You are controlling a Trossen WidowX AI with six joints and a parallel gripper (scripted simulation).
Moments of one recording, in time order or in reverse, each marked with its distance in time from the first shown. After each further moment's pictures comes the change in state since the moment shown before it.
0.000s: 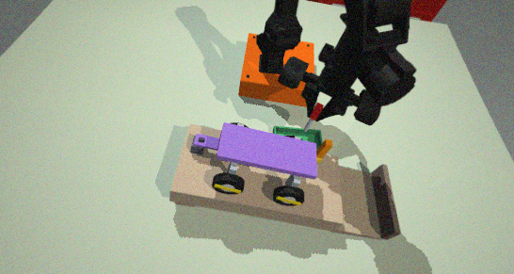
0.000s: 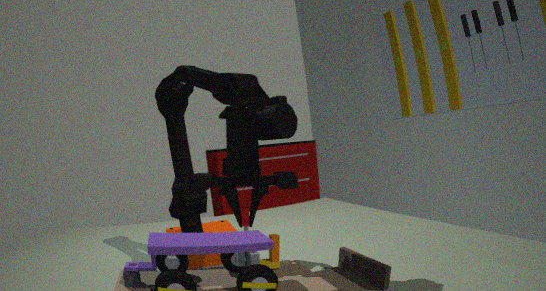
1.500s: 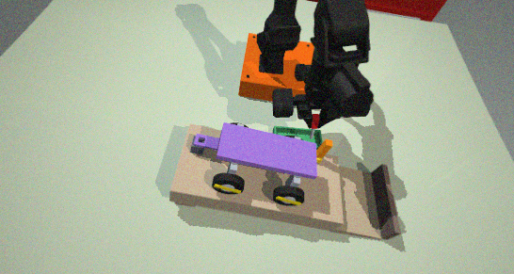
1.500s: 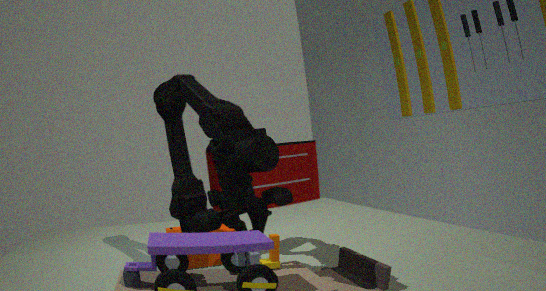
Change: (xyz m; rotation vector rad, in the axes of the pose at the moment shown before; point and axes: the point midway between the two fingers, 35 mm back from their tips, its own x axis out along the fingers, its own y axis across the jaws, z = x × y) arm 0.052 -0.007 0.023 -0.405 -0.059 -0.238
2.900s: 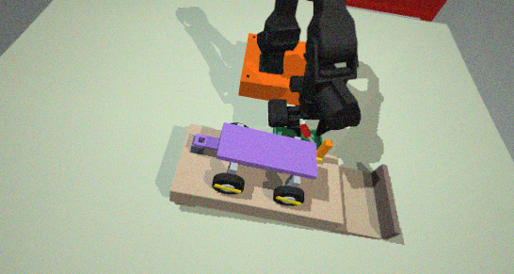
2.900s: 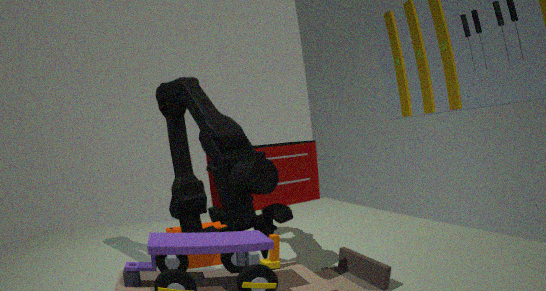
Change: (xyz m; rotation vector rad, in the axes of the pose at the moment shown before) arm 0.034 0.009 0.002 0.000 -0.008 -0.005
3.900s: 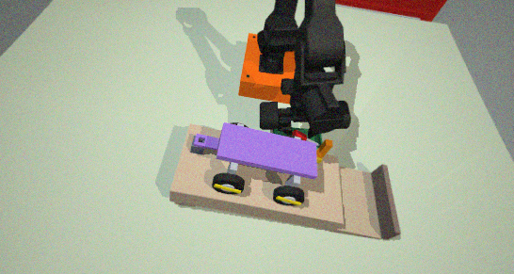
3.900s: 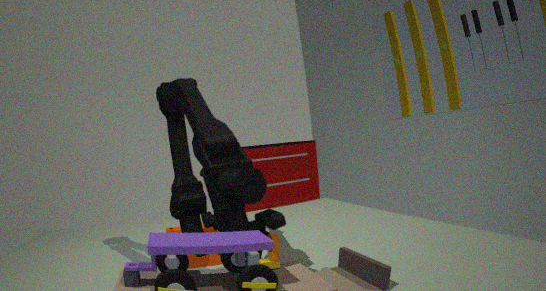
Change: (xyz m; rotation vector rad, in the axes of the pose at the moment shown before) arm 0.006 0.019 -0.001 0.000 0.002 0.001
